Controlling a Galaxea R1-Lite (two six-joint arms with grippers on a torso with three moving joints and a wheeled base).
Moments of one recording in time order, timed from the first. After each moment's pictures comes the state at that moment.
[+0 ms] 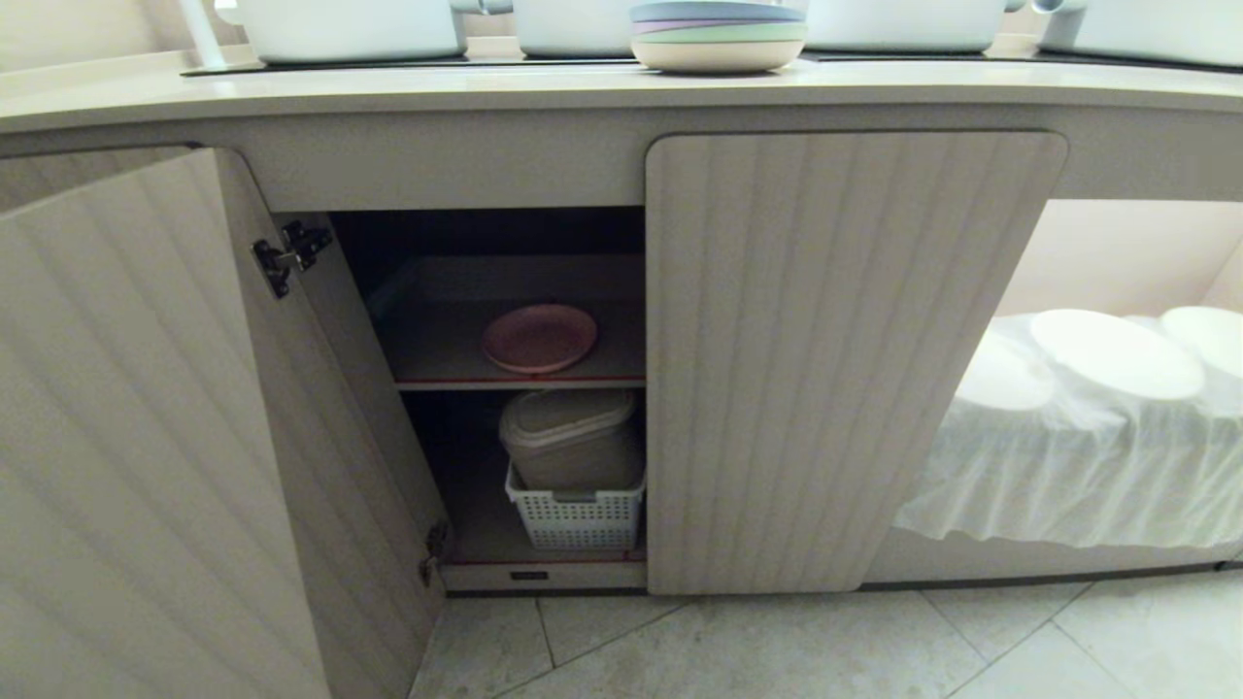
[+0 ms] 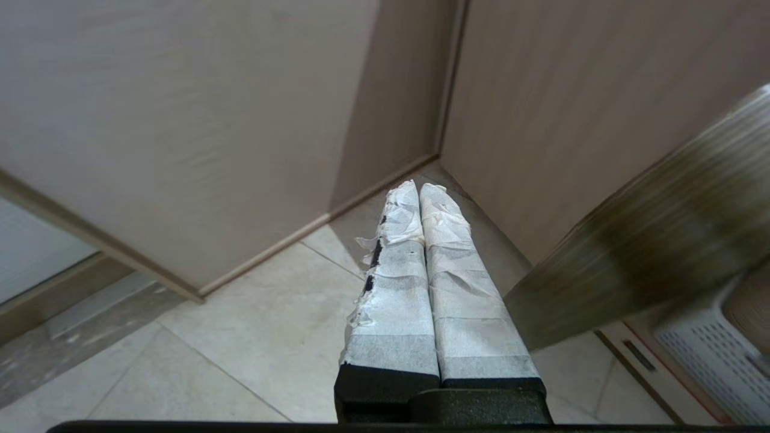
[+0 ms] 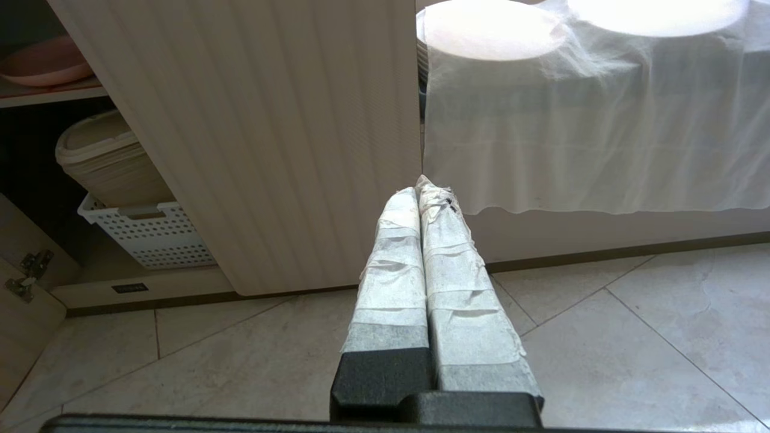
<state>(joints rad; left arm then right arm) 0.67 0.85 -0.90 0.45 0.25 -0.15 0.00 0.00 0.00 -0.01 -0.06 0.09</state>
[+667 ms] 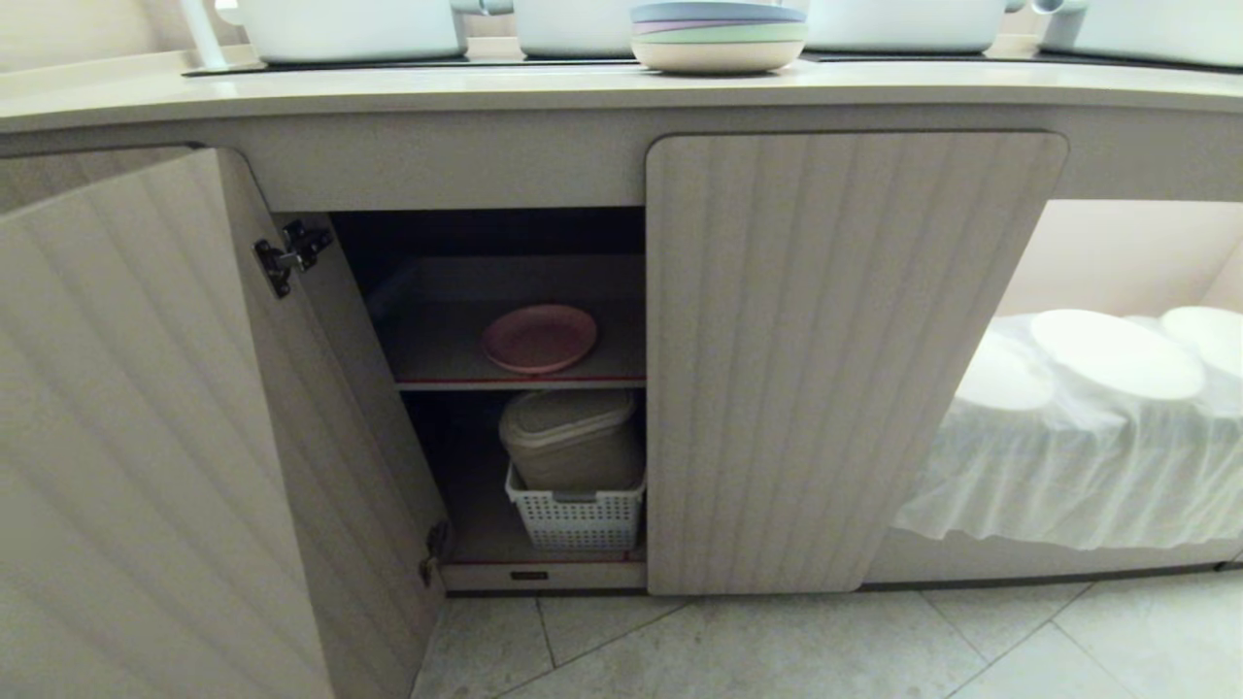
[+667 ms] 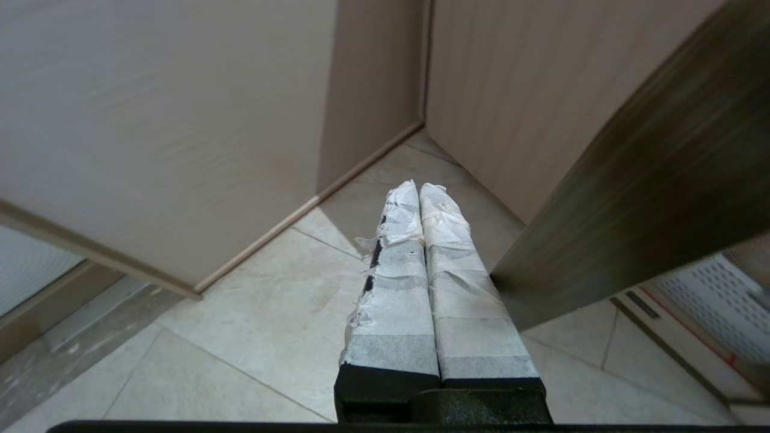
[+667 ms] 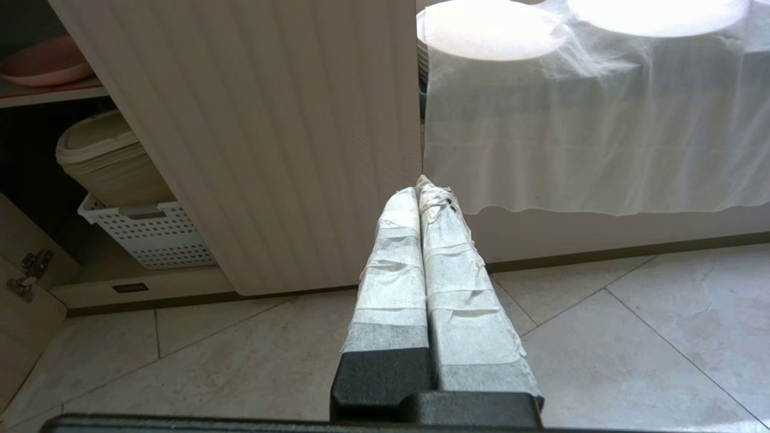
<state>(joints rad) 0.61 0.82 -0.83 0.45 0.20 -0.10 0.00 0.00 0.00 -0.01 -0.06 0.09</state>
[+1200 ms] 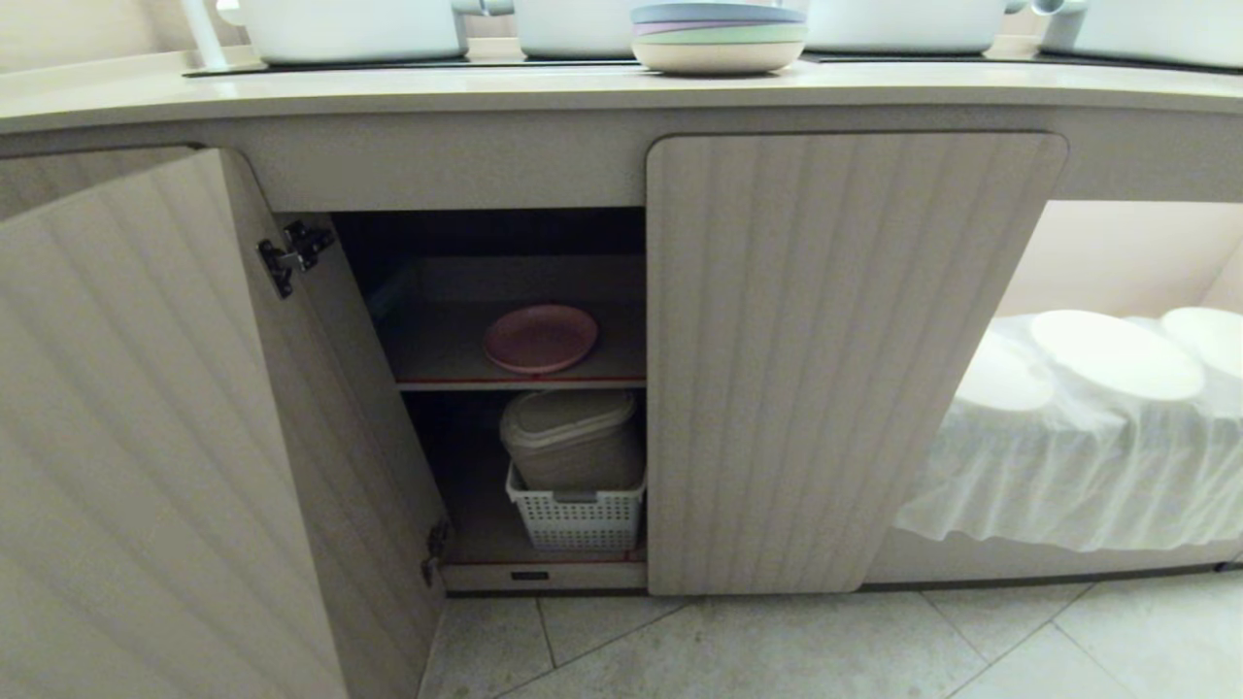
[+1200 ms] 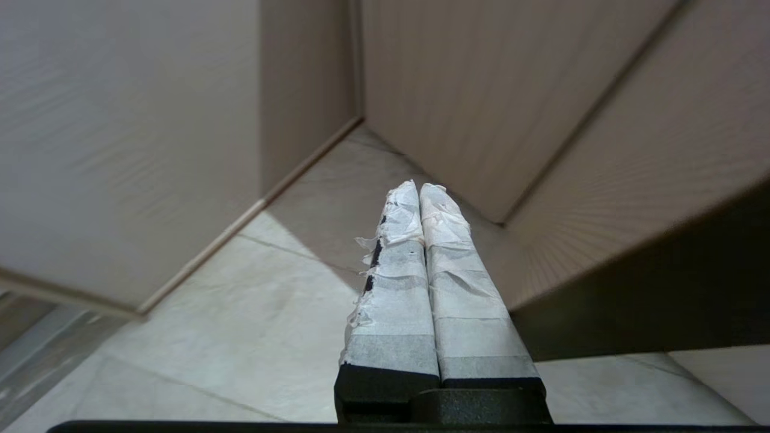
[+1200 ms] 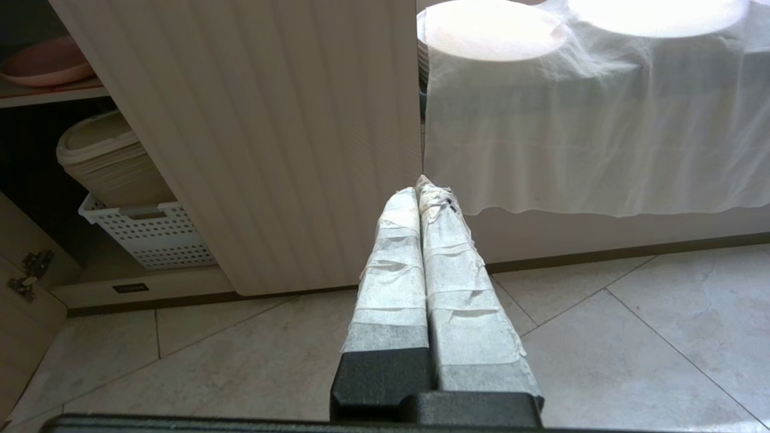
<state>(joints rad) 0.55 0.77 -0.80 0.44 0.09 -0.13 0.00 0.00 0.00 -0.01 -0.06 0.09</state>
